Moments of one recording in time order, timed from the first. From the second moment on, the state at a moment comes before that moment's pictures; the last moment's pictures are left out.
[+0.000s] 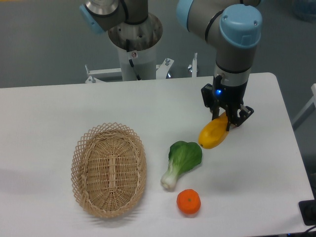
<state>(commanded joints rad) 2.62 -1.80 -1.51 -1.21 1.51 1.42</state>
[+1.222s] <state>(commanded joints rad) 2.61 -1.94 -1.53 -1.02 1.52 1.43</state>
